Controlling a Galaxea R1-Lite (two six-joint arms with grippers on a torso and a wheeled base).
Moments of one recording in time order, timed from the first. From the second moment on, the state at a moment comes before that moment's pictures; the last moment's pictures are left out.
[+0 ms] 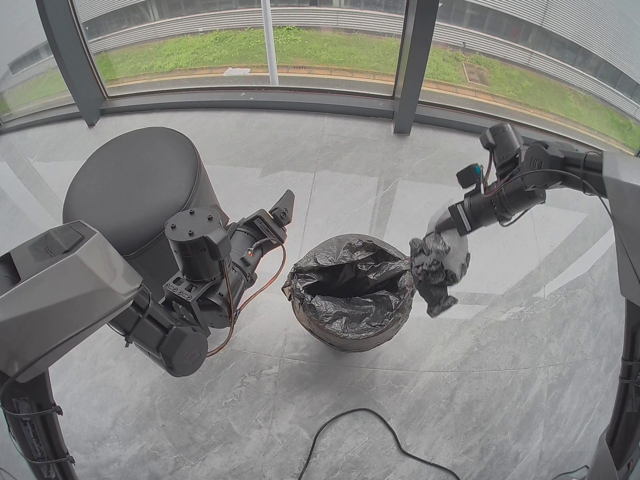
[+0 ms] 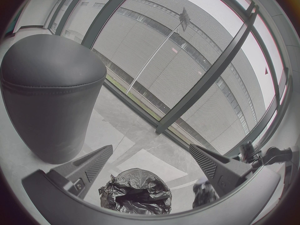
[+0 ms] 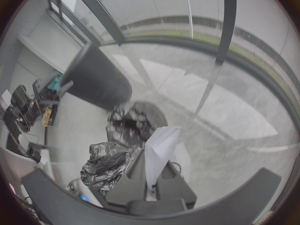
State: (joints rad) left arm -0.52 2.13 -0.96 -1.29 0.27 -0.58; right arm 0.17 2.24 -2.00 0.58 0.36 -0.27
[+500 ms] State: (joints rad) left arm -0.51 2.09 -0.92 -1.30 0.27 -0.58; right arm 0.37 2.38 -2.00 0.09 0.30 -0.25
